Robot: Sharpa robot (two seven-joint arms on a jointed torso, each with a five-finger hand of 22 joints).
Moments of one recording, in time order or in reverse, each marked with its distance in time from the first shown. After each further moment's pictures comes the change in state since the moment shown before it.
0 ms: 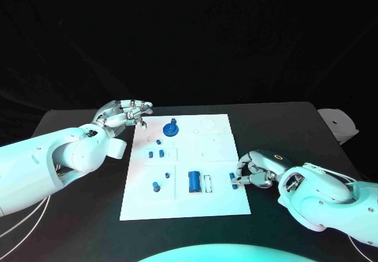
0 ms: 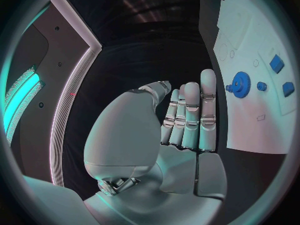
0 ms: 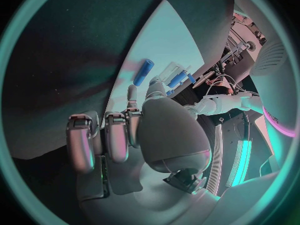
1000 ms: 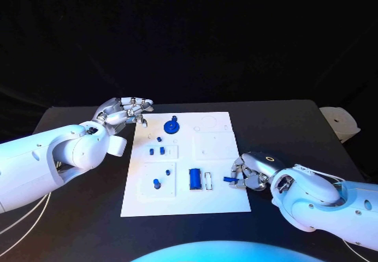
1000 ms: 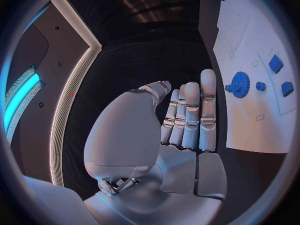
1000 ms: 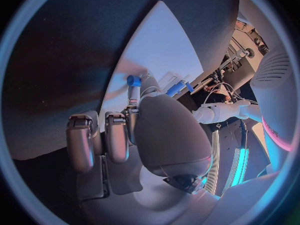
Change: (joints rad) left arm 0.000 -0.006 -0.001 0.005 0.000 0.001 -0.002; left_hand 0.000 0.000 0.000 0.000 0.000 -0.004 -0.004 0.000 0.001 0.000 0.000 0.006 0.001 0.000 0.000 0.000 -0.001 0.000 0.000 0.000 0.000 -0.001; right arm -0.029 0.060 0.007 -0.017 -0.070 0.028 -0.033; right_hand 0.133 -0.101 0.215 -0.042 -0.026 0.039 -0.015 -0.077 -0.053 0.000 -0.002 -0.071 0.030 0.002 -0.006 0.000 0.000 0.000 -0.004 -0.004 0.000 0.000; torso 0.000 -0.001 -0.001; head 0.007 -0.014
